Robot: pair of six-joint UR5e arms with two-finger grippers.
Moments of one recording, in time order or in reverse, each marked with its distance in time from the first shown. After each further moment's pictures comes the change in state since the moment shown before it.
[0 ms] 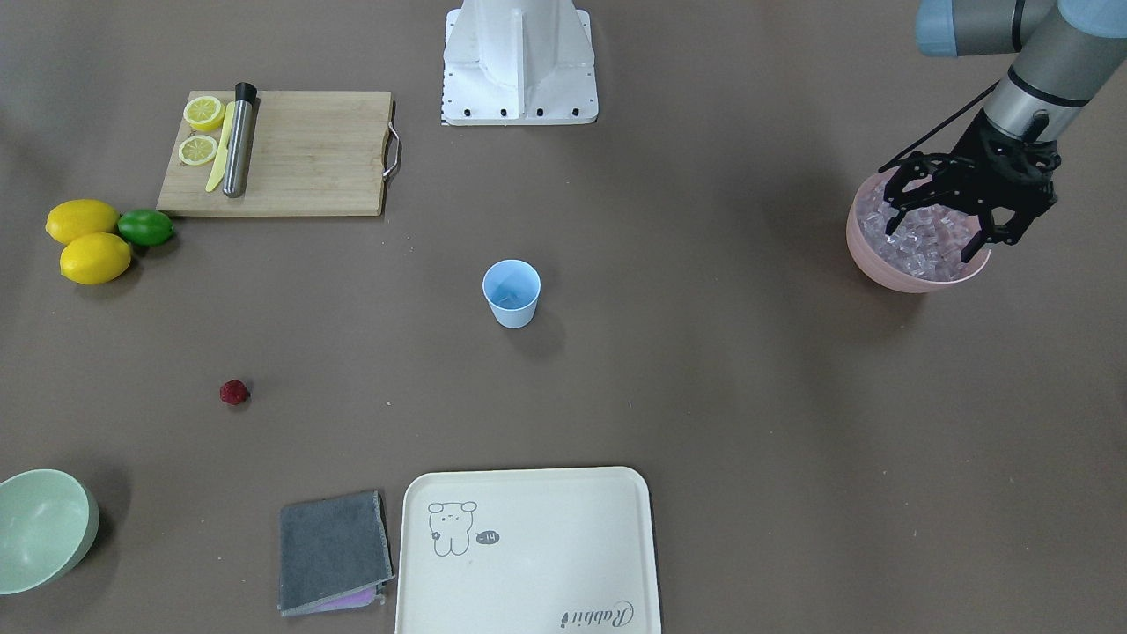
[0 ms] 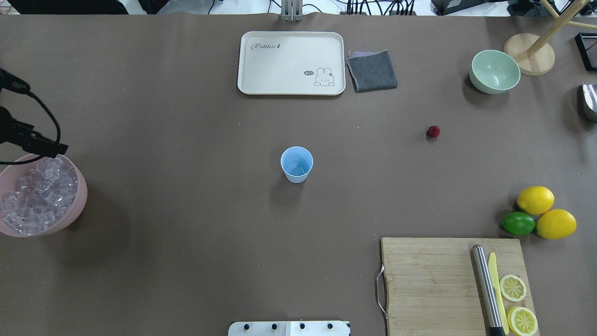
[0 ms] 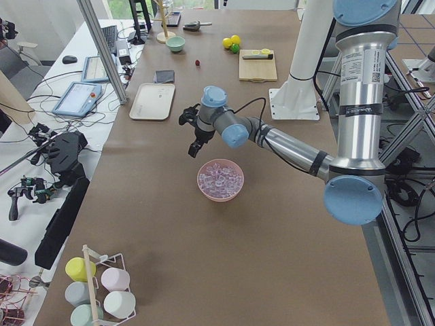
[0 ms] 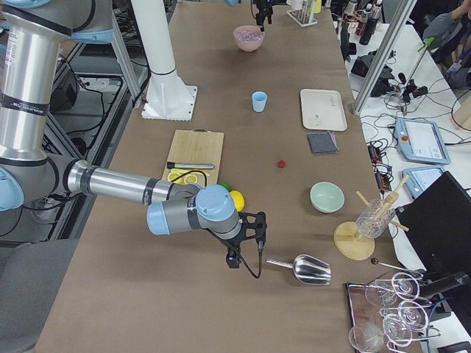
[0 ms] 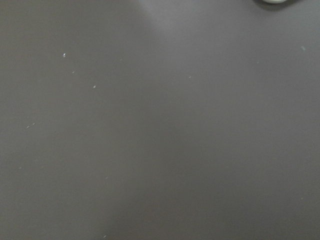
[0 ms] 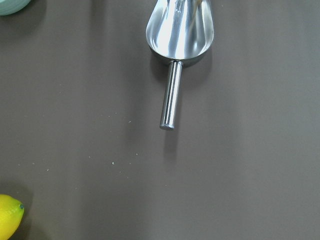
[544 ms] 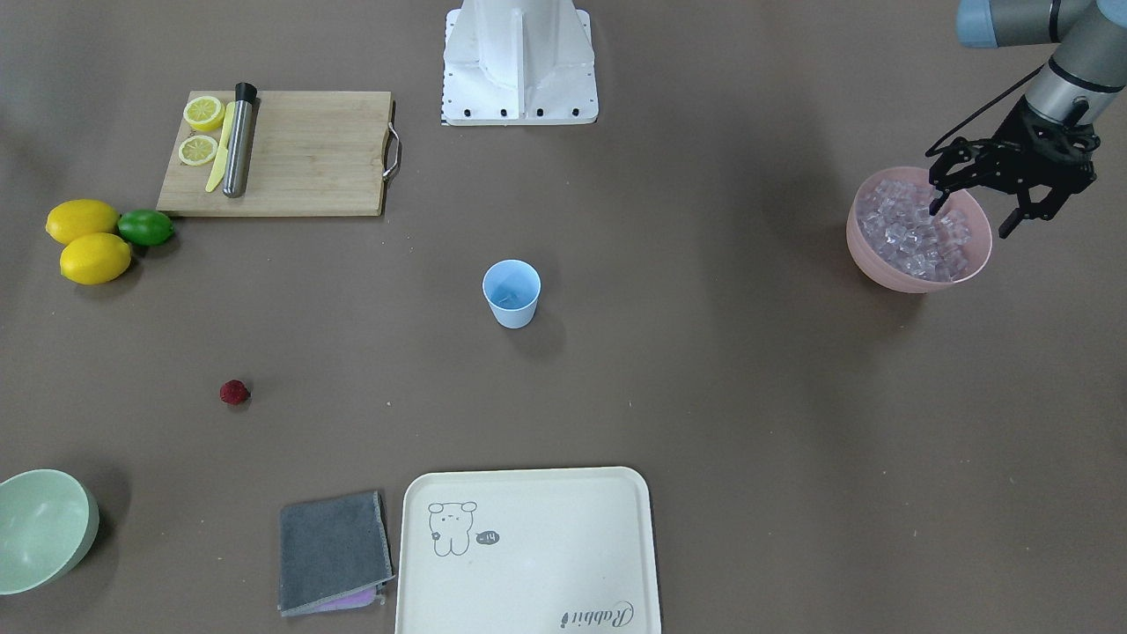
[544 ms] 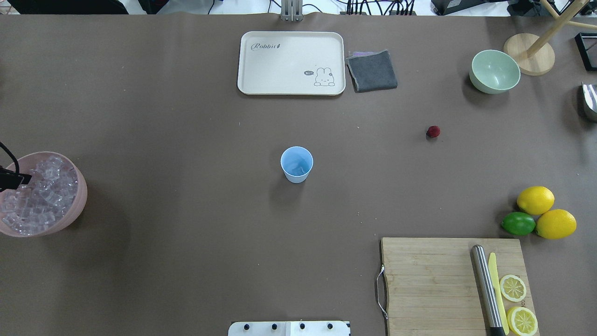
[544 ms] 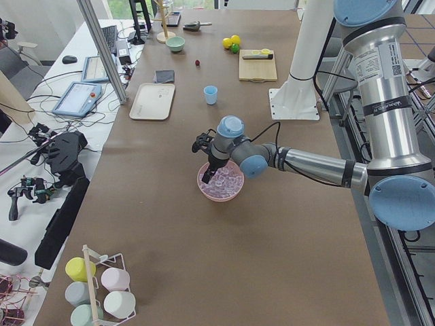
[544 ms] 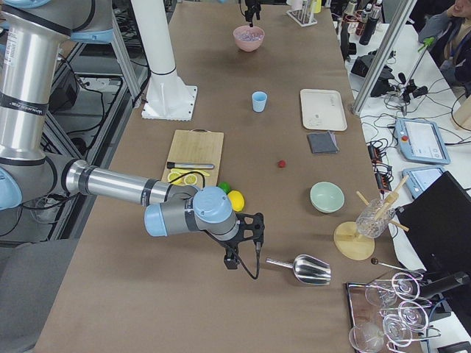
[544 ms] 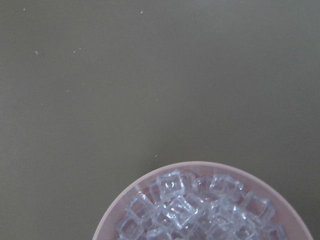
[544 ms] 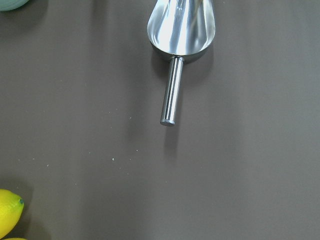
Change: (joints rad) left arm 0.010 0.162 0.085 -0.249 0.003 -0.055; right arm 0.000 -0.010 0.000 0.015 0.004 -0.005
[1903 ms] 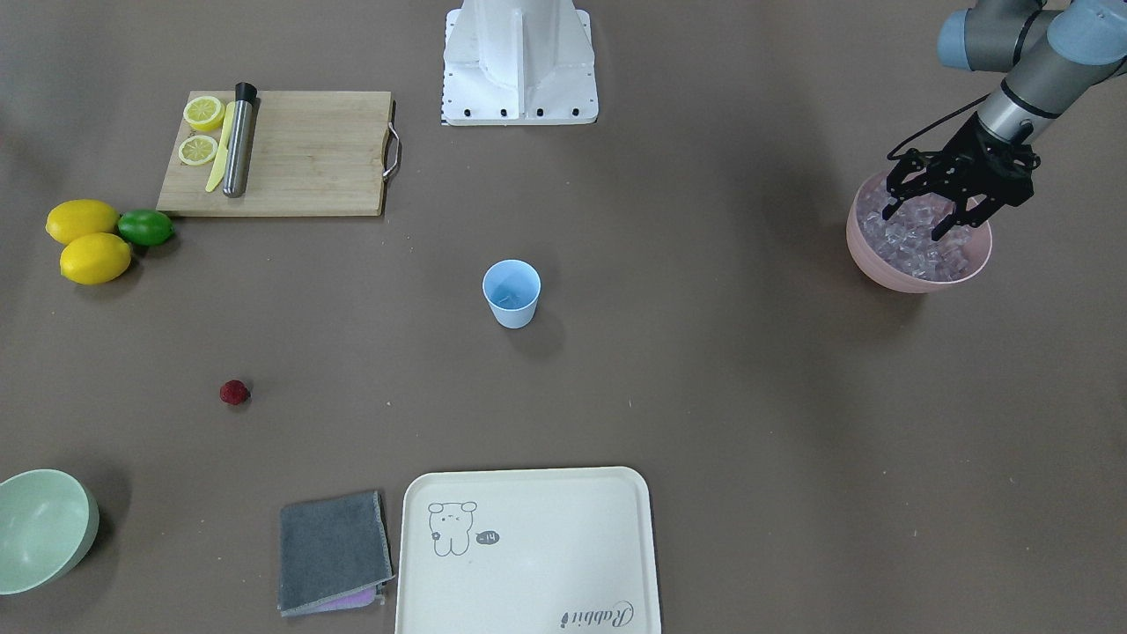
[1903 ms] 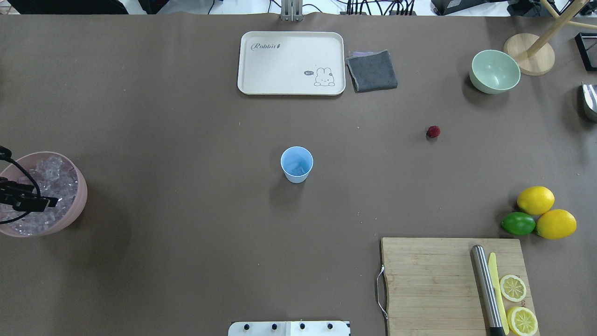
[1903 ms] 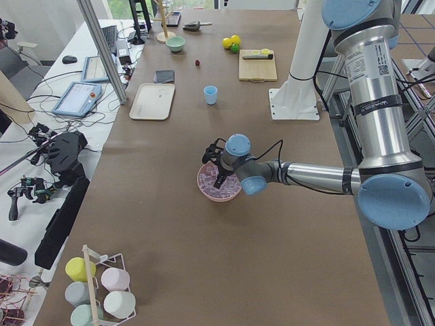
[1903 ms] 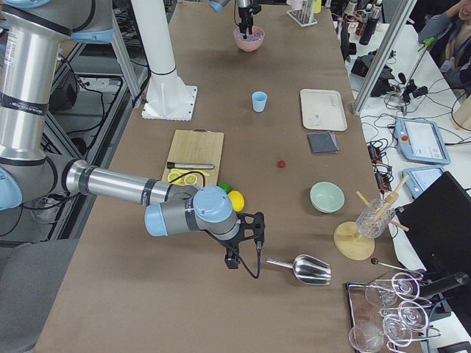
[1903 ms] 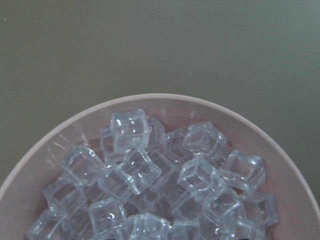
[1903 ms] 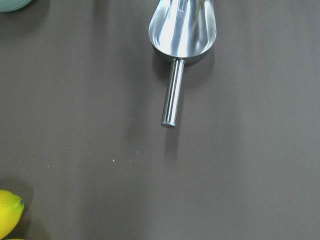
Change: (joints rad) left arm 0.136 0.008 0.113 -0.253 -0.009 -0.187; right arm 0.000 0.002 0.001 0.001 -0.002 -0.003
